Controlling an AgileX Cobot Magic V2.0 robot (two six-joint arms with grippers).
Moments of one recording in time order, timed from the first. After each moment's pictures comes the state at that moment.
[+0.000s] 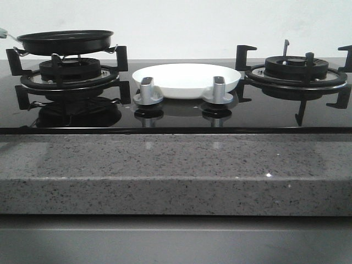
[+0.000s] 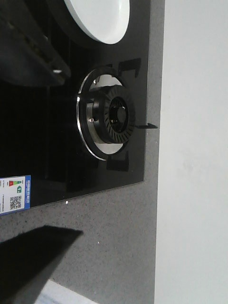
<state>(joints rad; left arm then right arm) 0.00 0.64 -0.59 -0.07 0.26 0.03 -0.05 0.48 -0.54 -0.07 0.30 0.08</state>
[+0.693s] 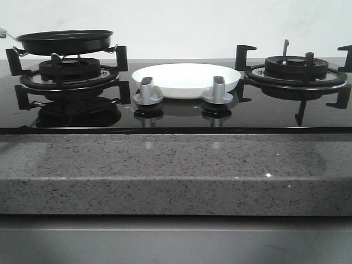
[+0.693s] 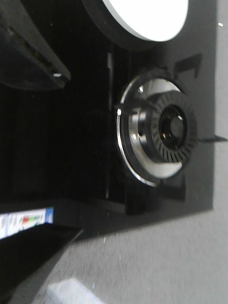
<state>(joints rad) 0.00 0.64 -0.59 -0.07 0.26 0.03 0.03 0.91 -0.74 -0.02 0.40 0.08</state>
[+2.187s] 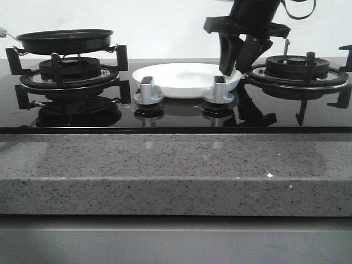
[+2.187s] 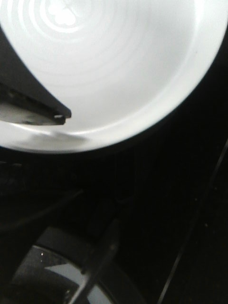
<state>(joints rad) 0.00 0.64 -0.59 -0.07 0.26 0.03 0.22 2.24 -2.25 0.18 1.24 -0.12</state>
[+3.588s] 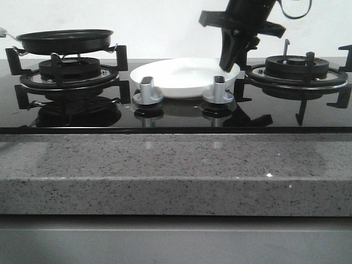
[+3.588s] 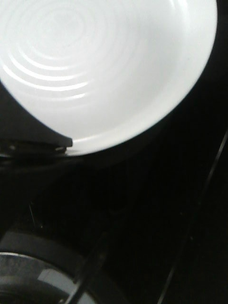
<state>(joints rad) 0.00 0.64 -0.59 -0.07 0.26 0.03 0.22 2.25 -2.30 0.23 1.25 -0.11</state>
